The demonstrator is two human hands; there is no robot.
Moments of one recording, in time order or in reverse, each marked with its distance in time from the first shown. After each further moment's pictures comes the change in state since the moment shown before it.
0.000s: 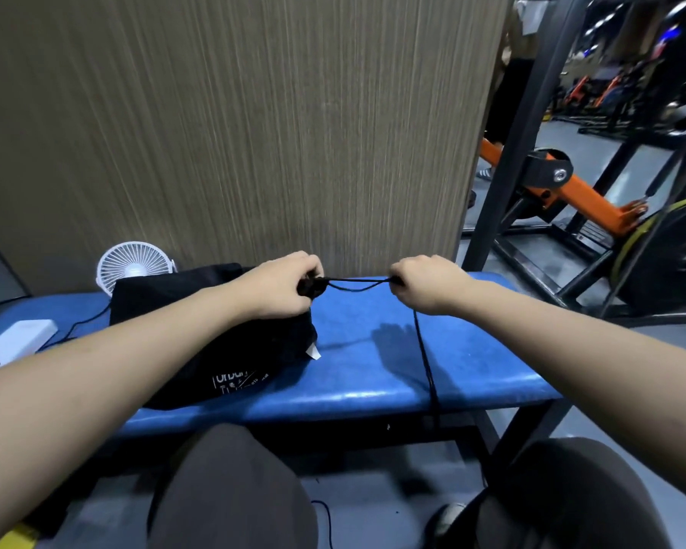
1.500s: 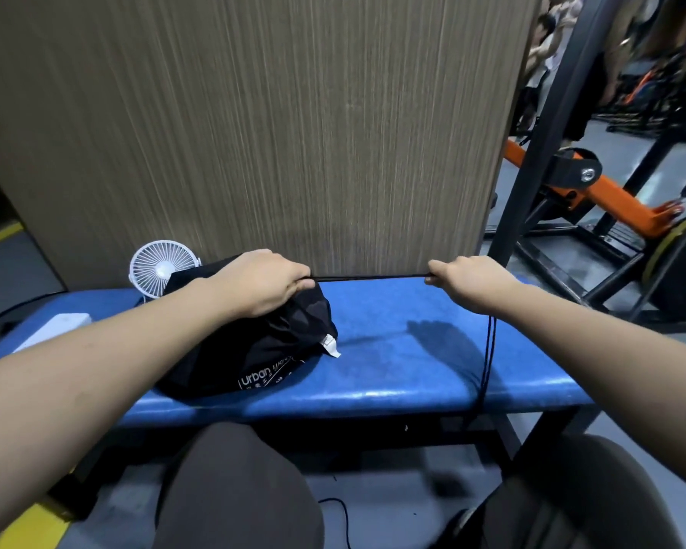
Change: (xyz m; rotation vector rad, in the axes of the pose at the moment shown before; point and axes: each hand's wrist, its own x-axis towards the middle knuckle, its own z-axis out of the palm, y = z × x) left_hand -0.023 -0.024 -0.020 0.563 0.096 0.091; right_hand 0.002 0.042 0.020 -0.137 0.006 -0.017
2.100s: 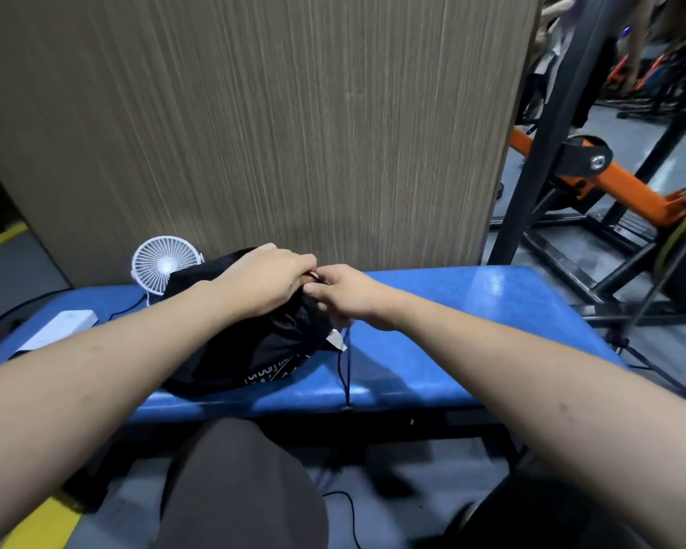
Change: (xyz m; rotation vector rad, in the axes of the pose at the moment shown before) left_hand 0.004 -0.002 0.015 -0.080 0.112 0.030; right_hand 0.038 -0.161 -0.025 1.290 -0.229 -0.103
